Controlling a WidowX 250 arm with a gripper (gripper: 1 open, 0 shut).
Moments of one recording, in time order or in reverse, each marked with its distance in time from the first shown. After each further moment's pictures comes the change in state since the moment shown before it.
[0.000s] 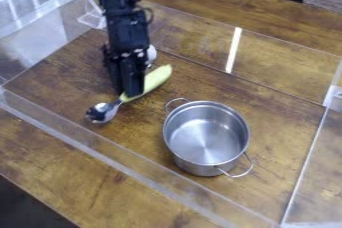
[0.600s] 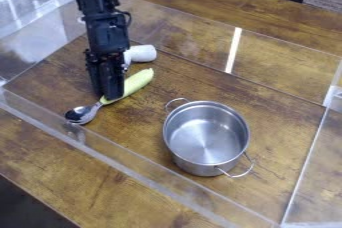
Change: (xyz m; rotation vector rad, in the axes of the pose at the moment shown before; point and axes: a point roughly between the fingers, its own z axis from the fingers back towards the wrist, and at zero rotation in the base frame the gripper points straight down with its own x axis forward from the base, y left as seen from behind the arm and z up) arm -0.019 0.034 -0.014 -0.050 0.037 -0.010
